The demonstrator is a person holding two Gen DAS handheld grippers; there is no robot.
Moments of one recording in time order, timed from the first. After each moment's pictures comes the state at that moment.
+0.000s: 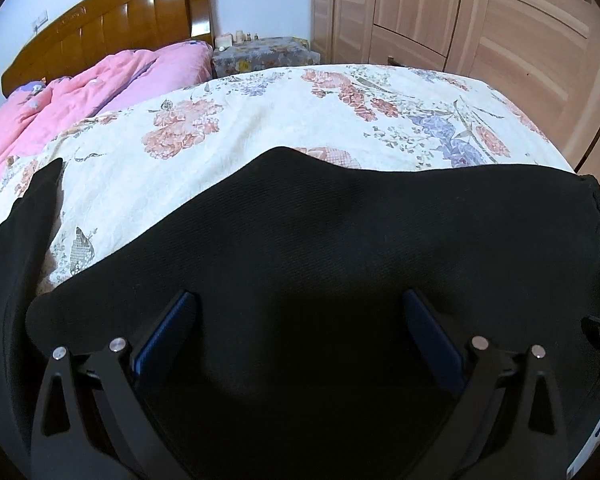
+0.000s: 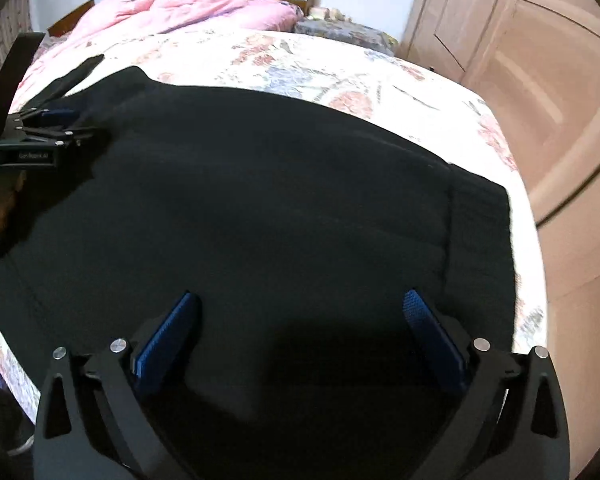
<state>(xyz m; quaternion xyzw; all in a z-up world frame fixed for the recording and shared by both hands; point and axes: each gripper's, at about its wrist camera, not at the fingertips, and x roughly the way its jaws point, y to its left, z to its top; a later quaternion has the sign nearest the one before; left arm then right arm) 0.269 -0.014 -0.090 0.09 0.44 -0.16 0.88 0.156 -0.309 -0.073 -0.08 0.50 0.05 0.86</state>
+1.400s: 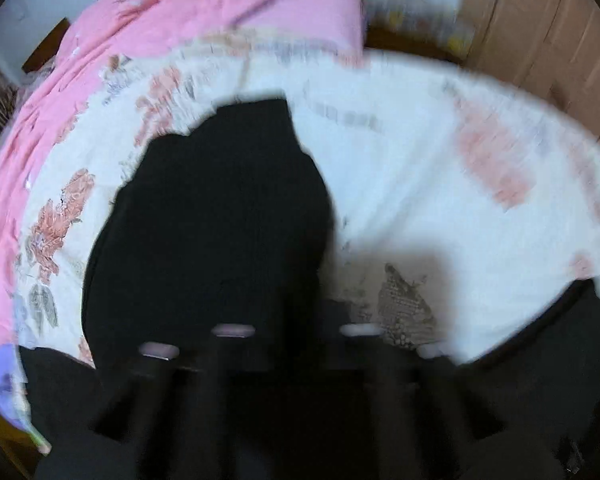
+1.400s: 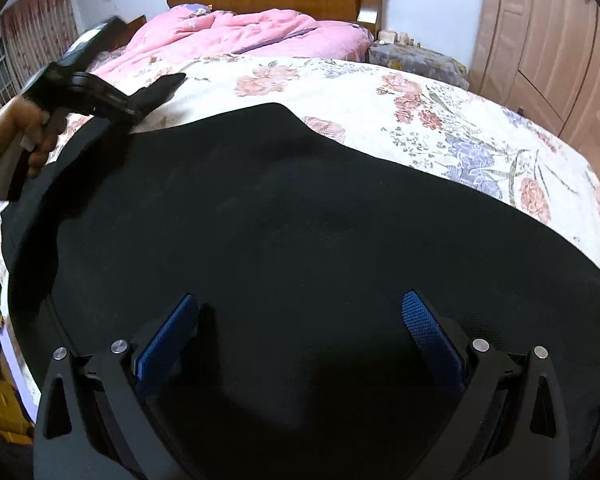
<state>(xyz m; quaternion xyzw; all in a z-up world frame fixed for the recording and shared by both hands) 0.374 0.182 -0.060 0.01 0.54 0.02 0.84 0.218 -0.176 -0.073 -0.04 0.47 0.17 0.87</state>
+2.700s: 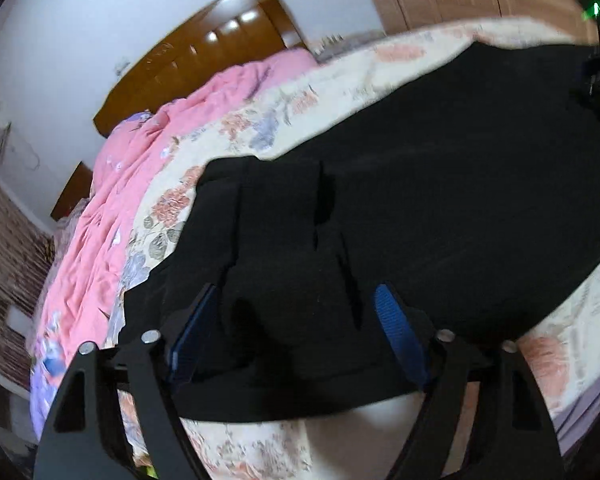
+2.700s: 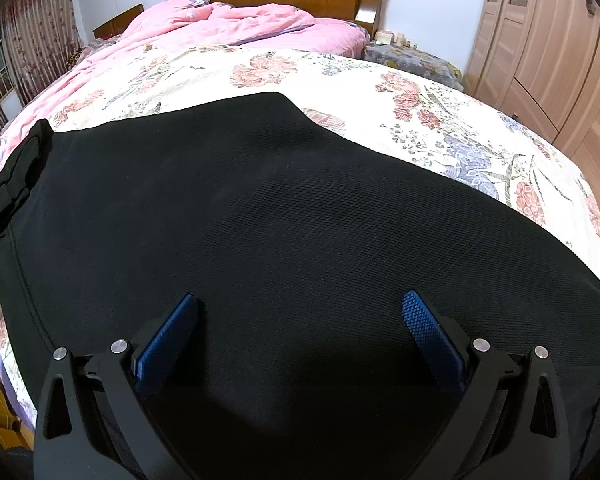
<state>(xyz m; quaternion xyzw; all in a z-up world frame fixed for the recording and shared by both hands) 0.122 0.244 -0.082 0.27 0.39 -0.02 0.88 0.216 -0.166 -0.078 -0.07 0.46 0.15 0.87</state>
